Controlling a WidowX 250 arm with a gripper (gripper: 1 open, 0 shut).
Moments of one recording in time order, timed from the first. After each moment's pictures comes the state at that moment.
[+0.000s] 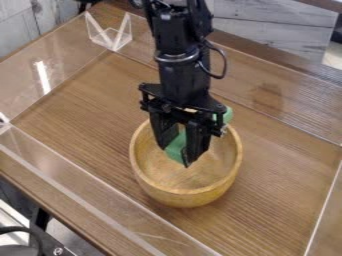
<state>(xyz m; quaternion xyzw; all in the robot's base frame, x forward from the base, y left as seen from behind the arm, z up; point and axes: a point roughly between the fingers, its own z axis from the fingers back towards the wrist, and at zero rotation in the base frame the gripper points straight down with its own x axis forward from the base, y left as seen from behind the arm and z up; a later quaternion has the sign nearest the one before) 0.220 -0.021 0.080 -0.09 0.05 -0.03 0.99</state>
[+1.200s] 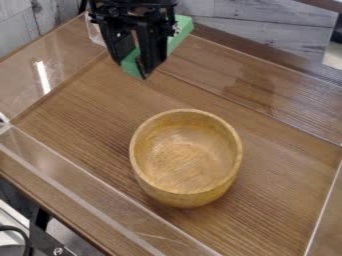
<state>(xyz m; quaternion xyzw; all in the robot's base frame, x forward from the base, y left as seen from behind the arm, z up) 0.232 0.046 0.160 -0.07 -0.01 0.01 1.00</state>
